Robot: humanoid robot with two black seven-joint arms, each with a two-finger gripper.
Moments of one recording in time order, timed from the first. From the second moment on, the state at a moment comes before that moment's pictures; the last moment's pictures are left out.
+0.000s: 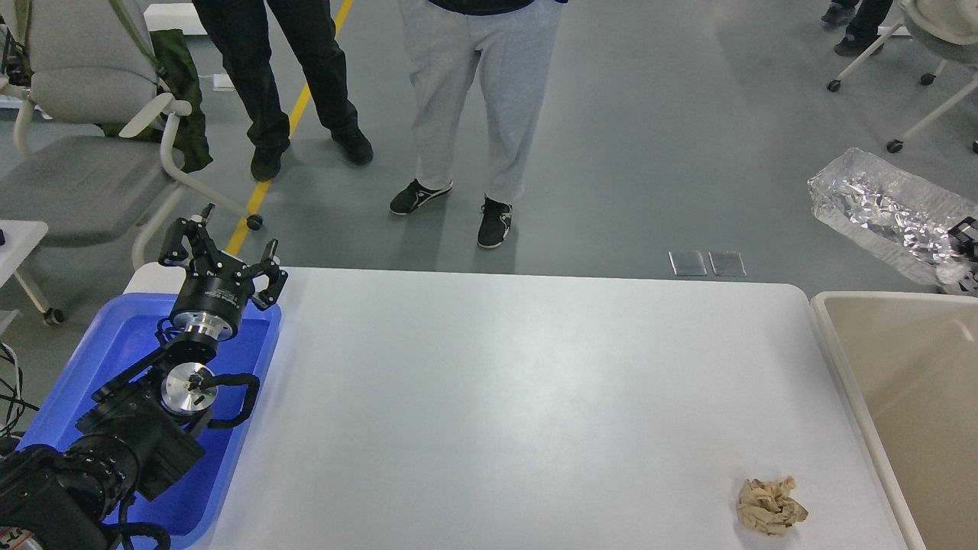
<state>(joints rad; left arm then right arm) -0.72 0.21 -0.76 -0.21 -0.11 -0.59 -0.54 1.12 -0.80 -0.24 0.57 -0.38 0.00 -0.10</state>
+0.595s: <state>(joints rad) -0.72 0.21 -0.76 -0.21 -0.11 -0.59 -0.54 0.76 -0.58 -0.11 0.17 -0.02 -0.19 -0.19</state>
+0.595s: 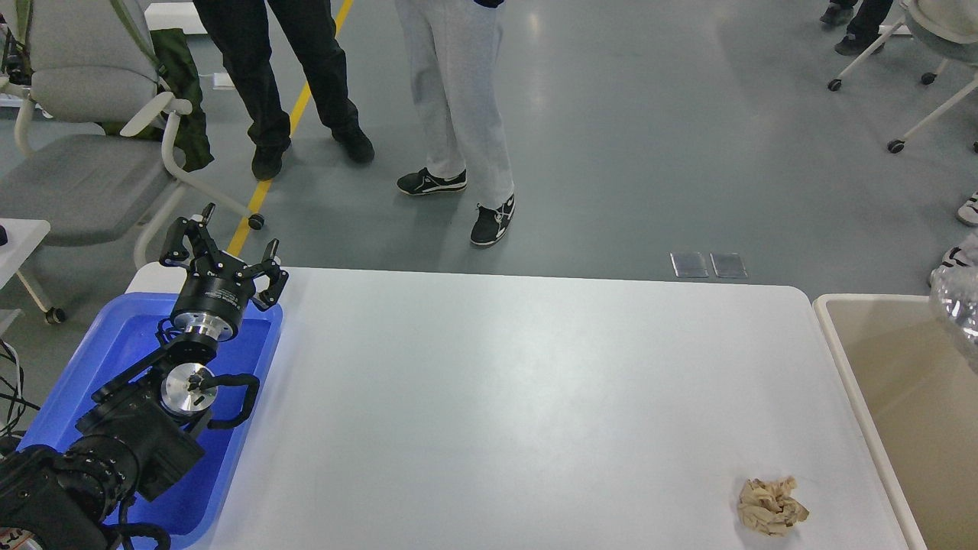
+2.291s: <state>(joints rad) -0.72 0.21 -0.76 -0.21 -0.11 -0.59 -0.54 0.85 -0.59 0.59 0.47 0.02 -0.11 -0.15</state>
